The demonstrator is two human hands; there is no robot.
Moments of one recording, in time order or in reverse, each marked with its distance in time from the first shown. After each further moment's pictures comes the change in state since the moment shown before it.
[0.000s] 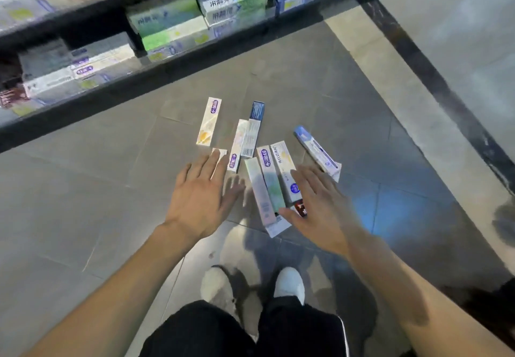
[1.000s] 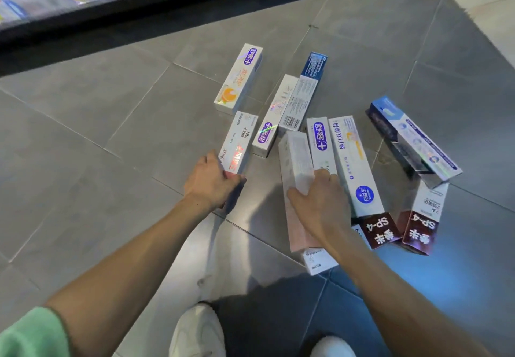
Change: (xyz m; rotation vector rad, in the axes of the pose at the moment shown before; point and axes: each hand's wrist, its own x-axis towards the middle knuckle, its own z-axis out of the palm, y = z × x) left_hand 0.108 -0.090 0.301 -0.440 -0.053 -0.585; right_hand 0.154 0.027 0.285 0.323 0.030 0.337
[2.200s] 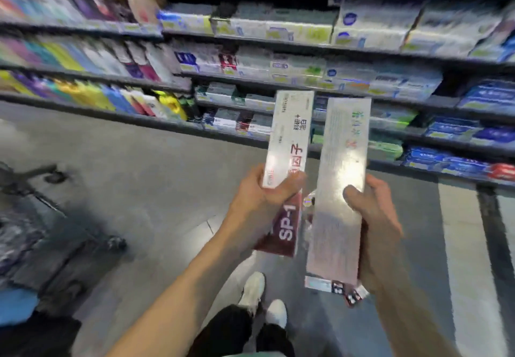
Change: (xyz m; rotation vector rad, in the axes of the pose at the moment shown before) left_hand -0.497 0.208 -0.686 -1.369 0.213 -0.145; right_hand -0.368 -0.419 -0.601 1.172 -0.534 -0.208
